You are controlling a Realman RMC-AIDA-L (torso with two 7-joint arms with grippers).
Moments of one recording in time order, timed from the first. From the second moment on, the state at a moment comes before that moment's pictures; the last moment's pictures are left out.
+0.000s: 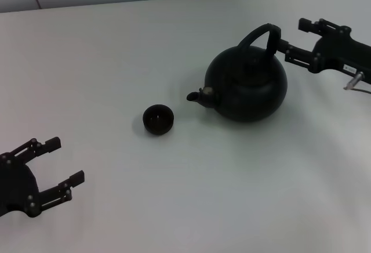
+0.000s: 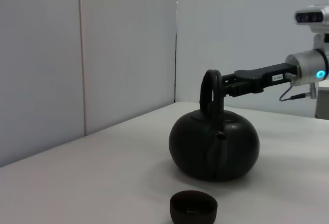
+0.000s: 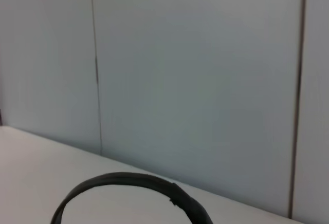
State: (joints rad) left arm -0.28 -2.05 0.50 0.45 1.99 1.67 -0.78; right arm 0.50 2.05 -0.39 -0.46 -1.85 -1.28 0.93
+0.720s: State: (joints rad) left arm -0.28 -2.06 0.48 0.45 1.99 1.68 -0.78; right arm 0.53 2.04 -0.48 -0.48 -1.85 -1.24 0.94
